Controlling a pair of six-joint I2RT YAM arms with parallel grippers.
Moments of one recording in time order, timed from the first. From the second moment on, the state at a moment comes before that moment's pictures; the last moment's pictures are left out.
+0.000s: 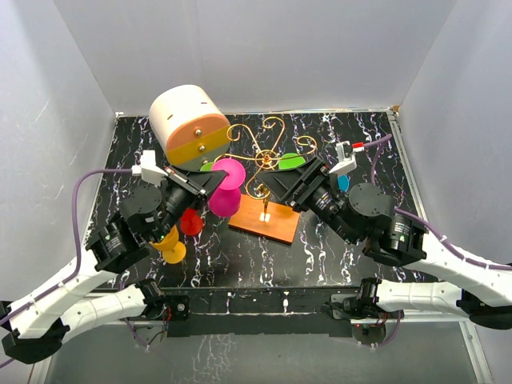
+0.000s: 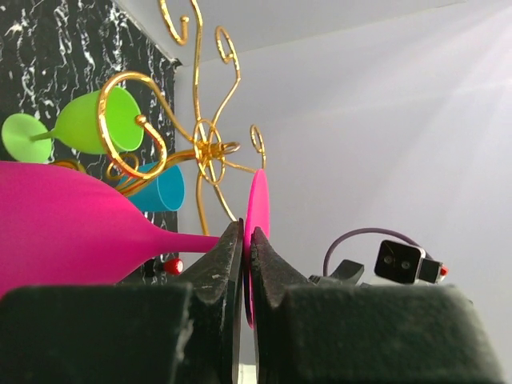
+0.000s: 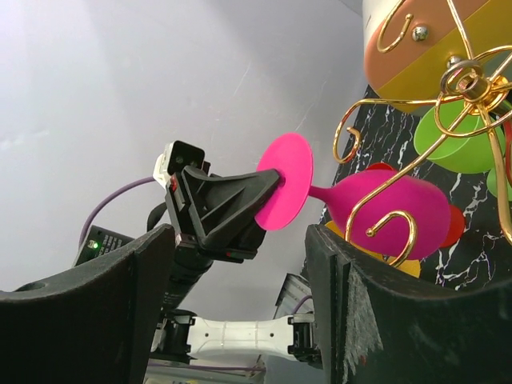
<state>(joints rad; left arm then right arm) -0.94 0.76 1.02 -0.35 -0.43 -1.32 1.20 0.91 1.18 -0.22 0.49 1.02</state>
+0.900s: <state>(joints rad) -0.76 0.99 1.11 -0.23 -0.38 -1.33 1.20 0.89 1.17 -0.22 0.49 1.02</state>
